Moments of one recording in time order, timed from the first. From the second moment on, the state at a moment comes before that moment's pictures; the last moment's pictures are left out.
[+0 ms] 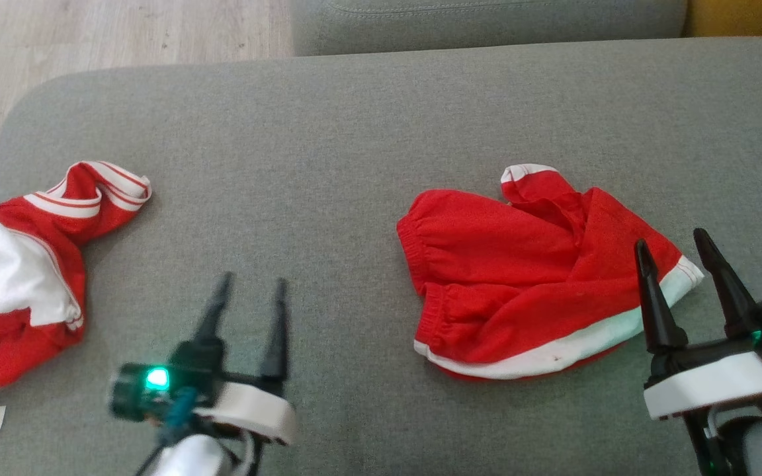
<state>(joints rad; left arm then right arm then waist) -0.14 0.27 -0.54 0.14 -0.39 0.27 -0.13 0.07 -0.13 0.00 -0.16 0.15 0.13 0.02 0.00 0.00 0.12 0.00</state>
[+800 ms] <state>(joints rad) -0.38 0.10 -0.80 0.42 -0.52 -0.06 0.17 0.07 -0.12 0.03 -0.14 0.19 0.13 0.04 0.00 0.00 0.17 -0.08</state>
